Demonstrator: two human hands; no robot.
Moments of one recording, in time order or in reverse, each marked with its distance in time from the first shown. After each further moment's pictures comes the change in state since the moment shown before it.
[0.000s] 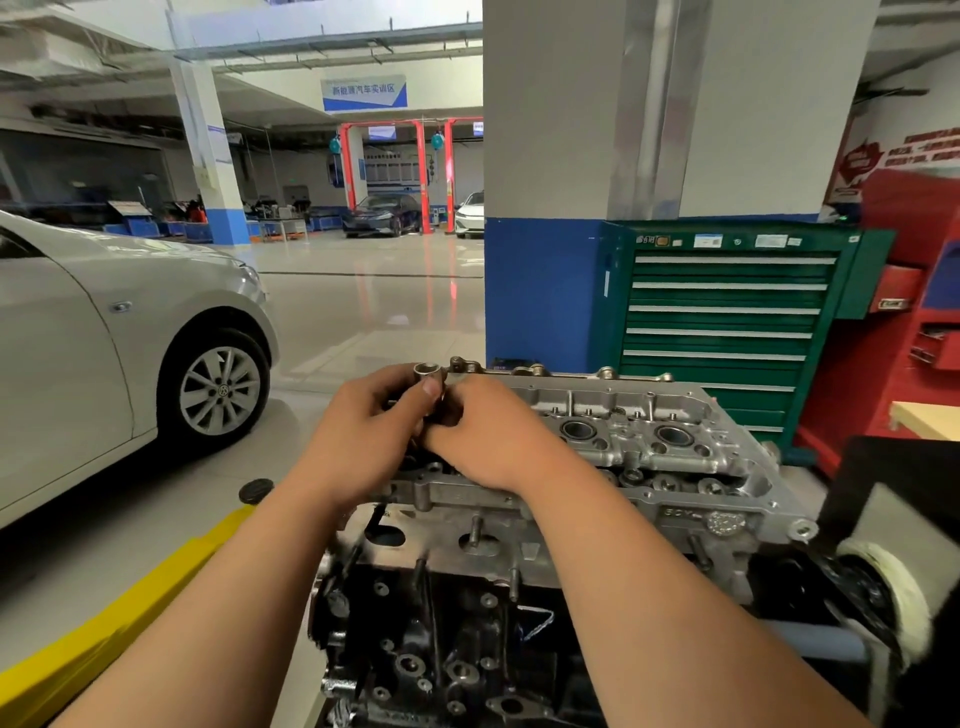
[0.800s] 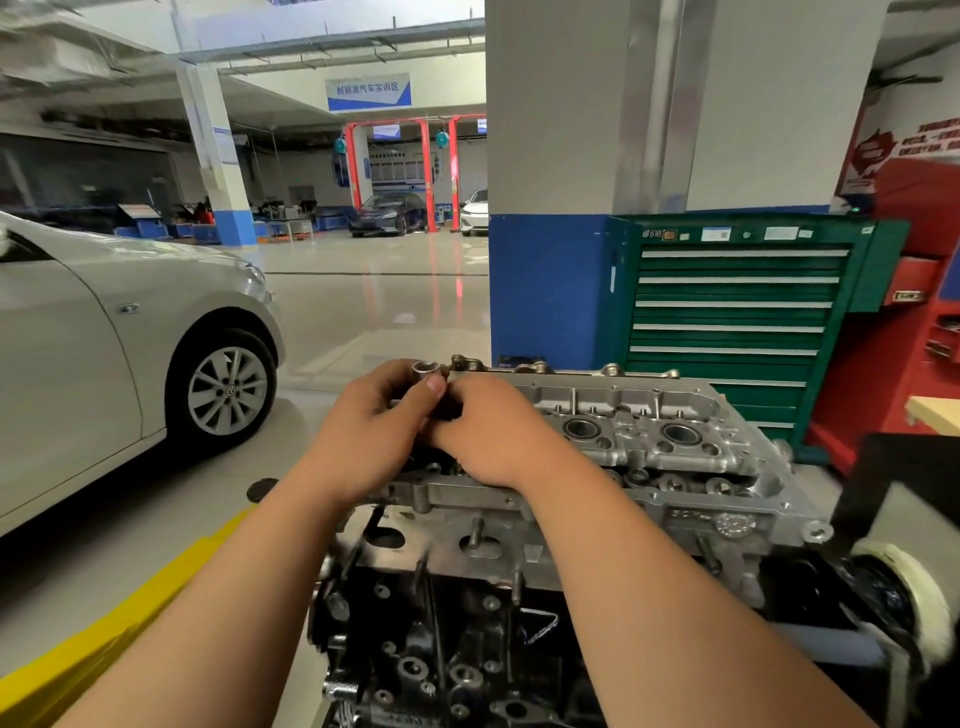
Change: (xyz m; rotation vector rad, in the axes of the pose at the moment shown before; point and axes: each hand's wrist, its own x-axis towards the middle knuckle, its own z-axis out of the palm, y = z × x) left_hand 0.005 0.000 0.005 0.018 -0.003 -0.035; right_hand 0.004 0.002 0.001 0.080 -0.016 0.010
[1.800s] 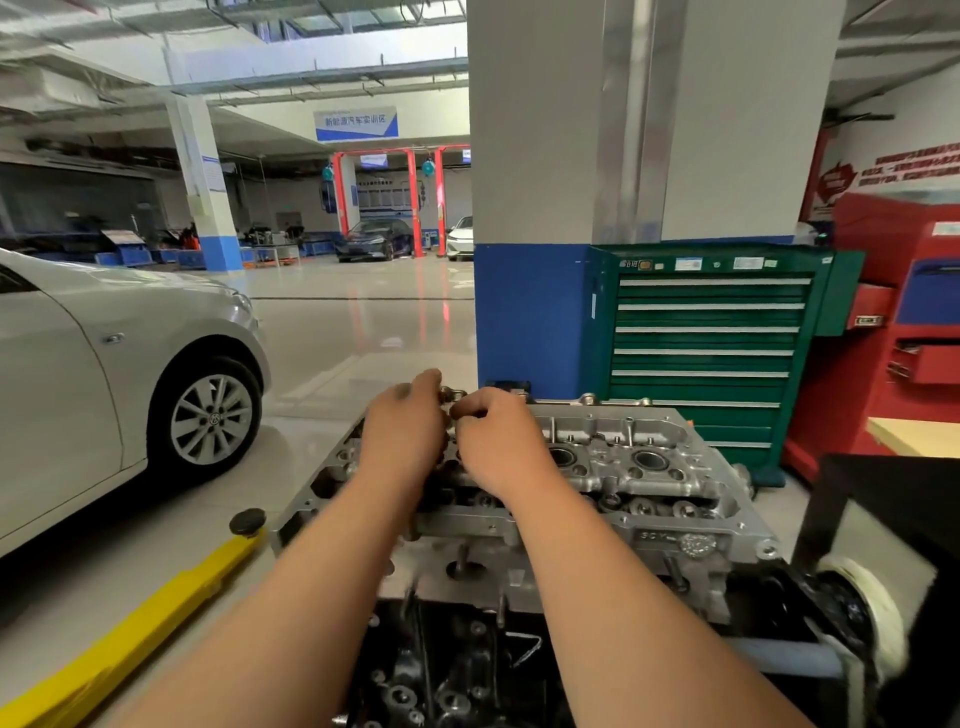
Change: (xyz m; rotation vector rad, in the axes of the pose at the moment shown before) left_hand 0.024 0.031 0.036 -0.191 0.162 -0.374; right_hand -0.001 -0.001 -0.007 0.257 0.280 0.255
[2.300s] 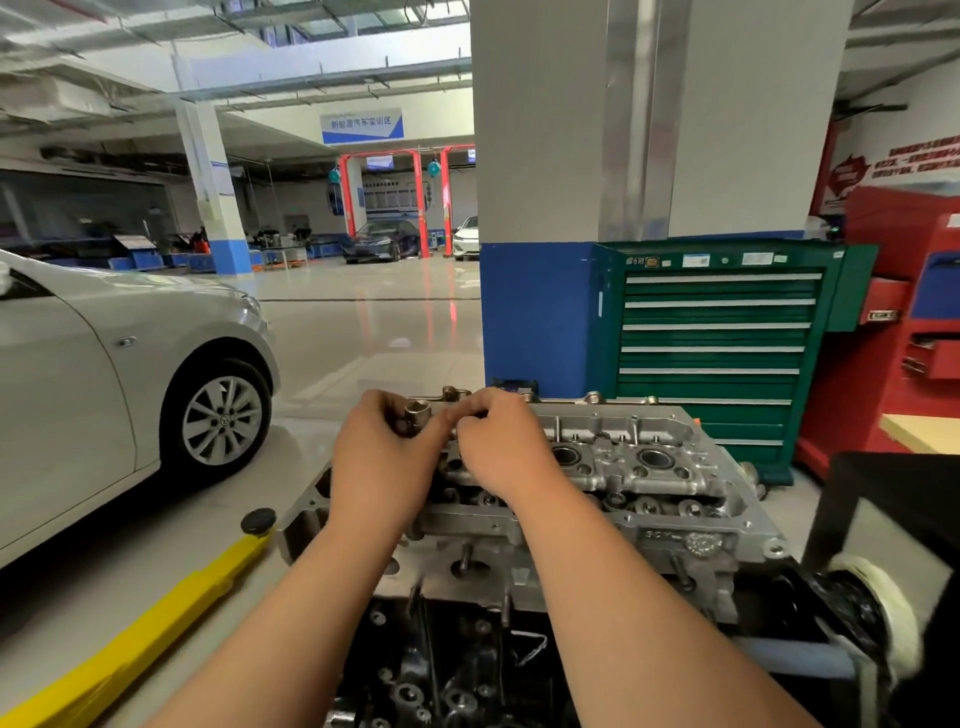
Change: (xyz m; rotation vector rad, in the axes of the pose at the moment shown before) left_hand -0.012 -0.027 -0.017 0.345 0.286 0.353; right_hand -0.002 0.000 -0.001 -0.007 0.001 -0.020
